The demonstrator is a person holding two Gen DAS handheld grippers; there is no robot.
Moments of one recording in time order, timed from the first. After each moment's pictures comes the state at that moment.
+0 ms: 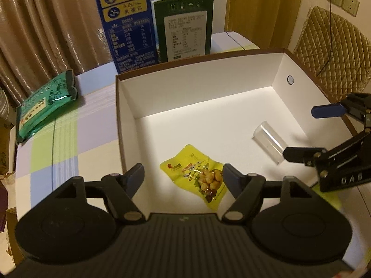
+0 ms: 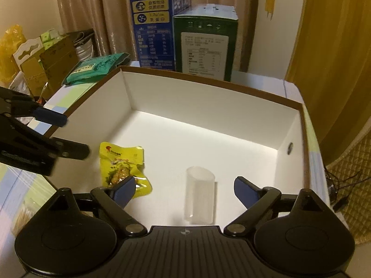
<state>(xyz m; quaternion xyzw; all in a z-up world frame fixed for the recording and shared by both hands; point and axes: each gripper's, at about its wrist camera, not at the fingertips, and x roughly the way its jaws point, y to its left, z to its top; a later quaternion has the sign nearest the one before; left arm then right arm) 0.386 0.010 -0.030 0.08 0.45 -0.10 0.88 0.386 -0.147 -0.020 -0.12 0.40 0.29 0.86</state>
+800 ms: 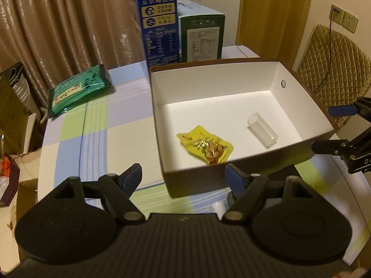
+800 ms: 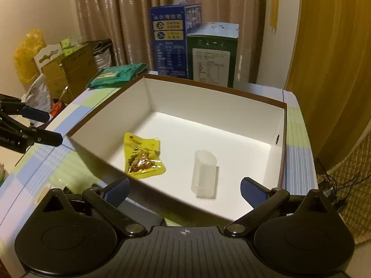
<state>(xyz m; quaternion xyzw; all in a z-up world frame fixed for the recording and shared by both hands) 0.285 0.040 0.009 0.05 0.42 -0.06 0.90 0.319 -0.193 0.008 -0.12 0.36 0.34 0.86</state>
